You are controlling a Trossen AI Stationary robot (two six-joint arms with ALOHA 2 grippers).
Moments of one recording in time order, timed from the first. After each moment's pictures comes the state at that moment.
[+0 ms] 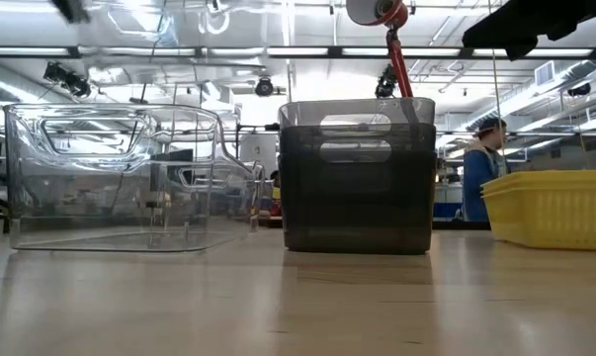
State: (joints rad) left arm -0.65 1.37 1.38 -1.44 -0.47 0.35; right arm 0.60 0.80 0.52 -0.14 0.79 0.18
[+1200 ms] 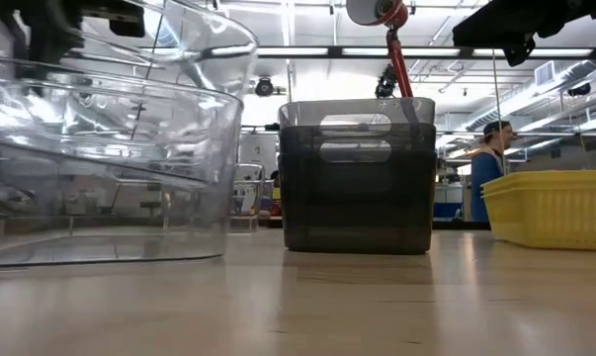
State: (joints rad) left arm -0.47 1.32 1.08 -1.11 -0.06 0.69; right arm 0.57 0.80 0.51 -0.07 0.83 0.30
